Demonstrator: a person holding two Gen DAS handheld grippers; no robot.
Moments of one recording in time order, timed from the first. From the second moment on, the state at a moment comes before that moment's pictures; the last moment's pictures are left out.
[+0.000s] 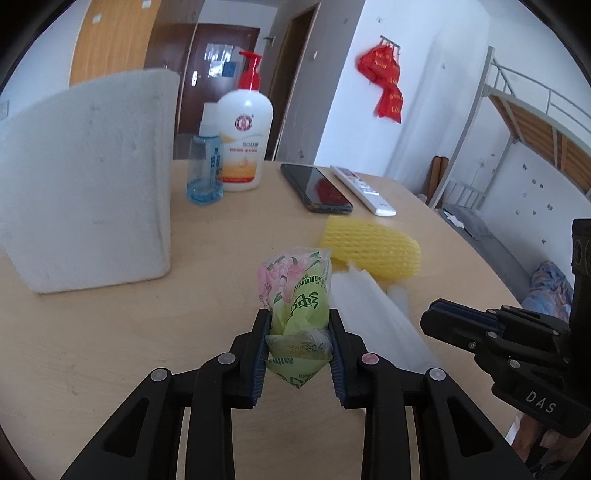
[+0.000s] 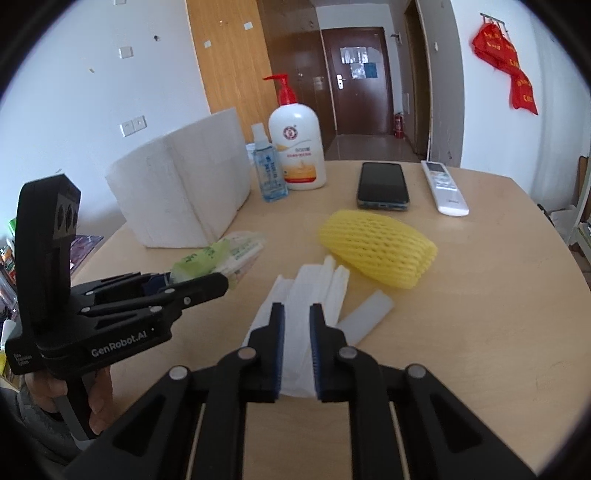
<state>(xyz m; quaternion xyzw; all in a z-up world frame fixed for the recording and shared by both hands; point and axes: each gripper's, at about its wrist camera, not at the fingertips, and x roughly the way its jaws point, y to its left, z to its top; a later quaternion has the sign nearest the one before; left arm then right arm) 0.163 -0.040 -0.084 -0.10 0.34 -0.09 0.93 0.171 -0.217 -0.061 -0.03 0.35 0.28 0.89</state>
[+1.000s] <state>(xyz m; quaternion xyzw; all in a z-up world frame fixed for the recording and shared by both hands) 0.149 -0.021 -0.074 -0.10 0.33 -0.07 0.94 0.199 -0.172 -0.094 -0.11 0.40 0.26 0.87</state>
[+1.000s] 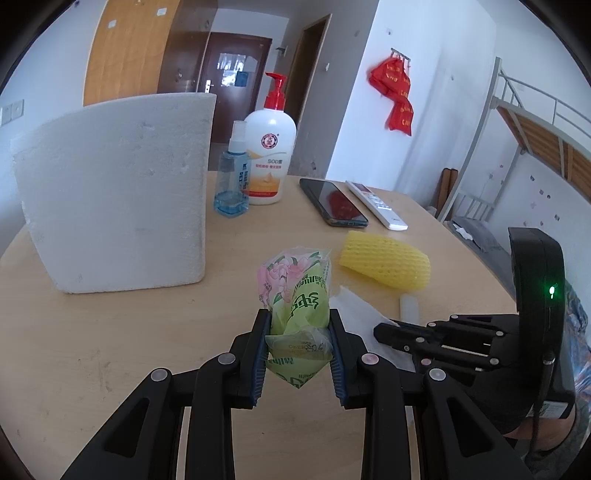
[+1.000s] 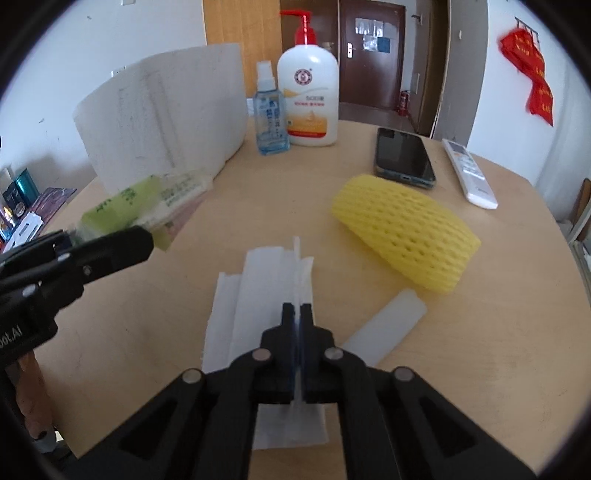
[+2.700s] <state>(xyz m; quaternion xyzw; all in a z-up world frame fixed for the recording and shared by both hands) 0.006 -0.001 0.027 -0.04 0.18 0.03 0.98 0.072 -0.174 0.039 -0.04 0.18 0.37 0.91</state>
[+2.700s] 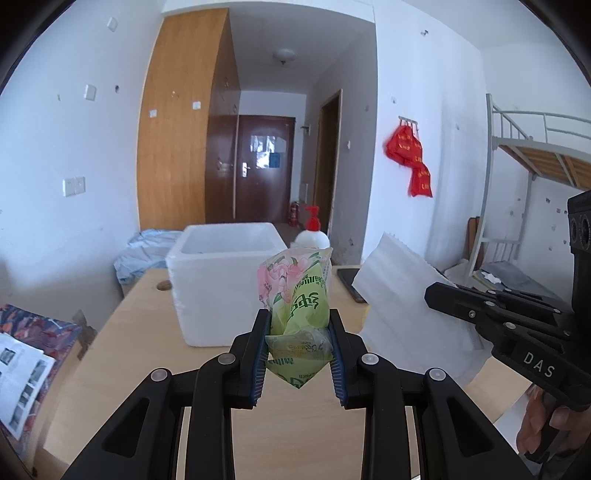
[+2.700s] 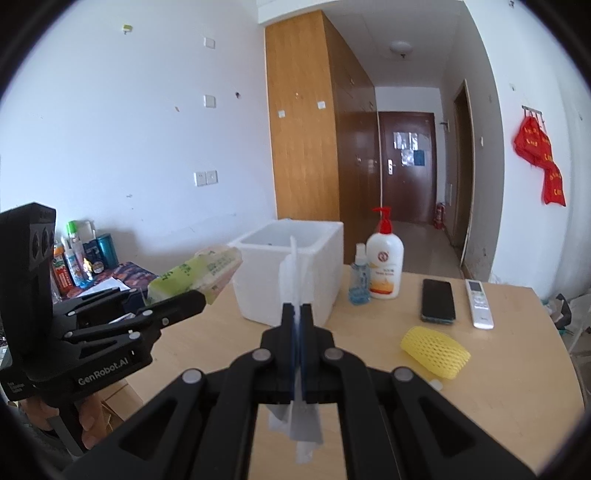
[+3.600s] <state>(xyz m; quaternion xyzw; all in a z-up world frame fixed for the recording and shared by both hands) -0.027 0.040 0.039 -0.05 0.15 0.09 0.98 0.054 -0.119 0.054 -0.04 0.14 0.44 0.89</state>
